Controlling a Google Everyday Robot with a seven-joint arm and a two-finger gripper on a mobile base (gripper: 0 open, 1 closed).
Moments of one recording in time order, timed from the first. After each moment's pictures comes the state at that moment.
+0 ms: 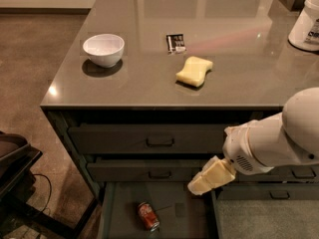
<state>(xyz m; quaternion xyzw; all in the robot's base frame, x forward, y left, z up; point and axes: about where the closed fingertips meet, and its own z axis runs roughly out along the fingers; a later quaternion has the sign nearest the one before) 0.404 -0.131 0.787 -0.42 0.86 0.12 0.25</state>
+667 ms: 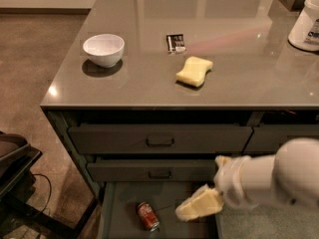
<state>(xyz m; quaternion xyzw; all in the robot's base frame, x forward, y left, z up) 0.375 -0.109 0.730 -0.38 0.86 0.18 0.27</state>
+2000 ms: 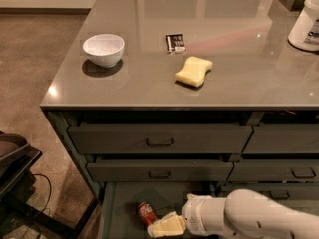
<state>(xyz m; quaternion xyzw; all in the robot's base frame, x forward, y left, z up) 0.365 -0.040 0.559 -0.27 0.88 0.29 0.26</state>
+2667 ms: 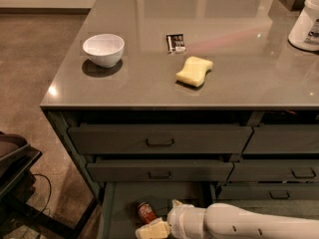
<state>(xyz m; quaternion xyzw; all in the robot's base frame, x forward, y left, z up) 0.381 0.003 0.467 -0.26 0.86 0.32 0.29</state>
